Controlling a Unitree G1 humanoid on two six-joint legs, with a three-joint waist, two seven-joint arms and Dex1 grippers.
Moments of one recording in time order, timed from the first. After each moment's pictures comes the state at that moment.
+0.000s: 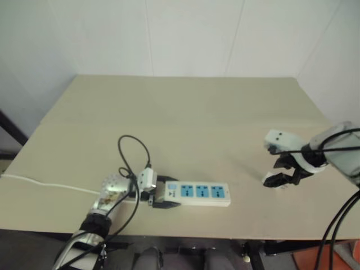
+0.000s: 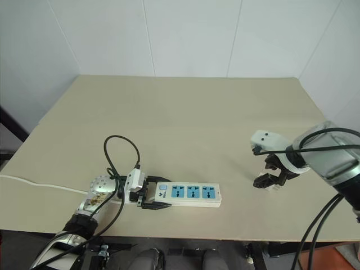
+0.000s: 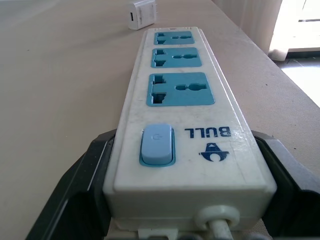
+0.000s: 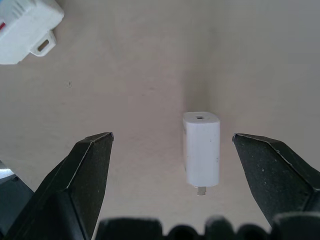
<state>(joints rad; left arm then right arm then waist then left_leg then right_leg) -0.43 0.39 -0.20 0.49 -0.24 -0.30 -1.42 -0.85 -1.23 0.57 -0.17 0.22 1.20 1.21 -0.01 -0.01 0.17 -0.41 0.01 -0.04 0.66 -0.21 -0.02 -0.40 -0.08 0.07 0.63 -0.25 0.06</state>
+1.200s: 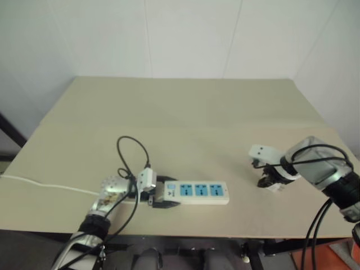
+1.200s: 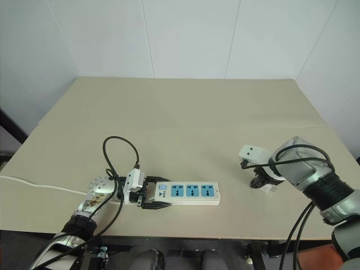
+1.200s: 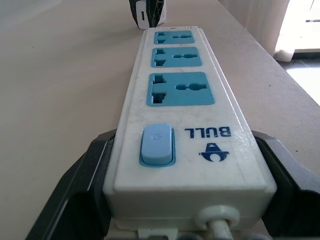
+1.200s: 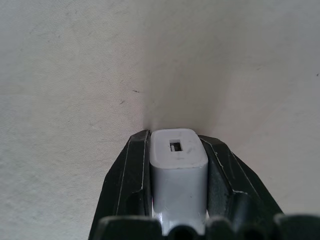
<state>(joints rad) -0.42 0.40 -0.20 0.47 -0.23 -0.27 -1.39 -0.80 -1.04 0.64 0.04 -0.02 1.01 1.21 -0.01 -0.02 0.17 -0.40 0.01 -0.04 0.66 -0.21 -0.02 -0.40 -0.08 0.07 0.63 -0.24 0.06</state>
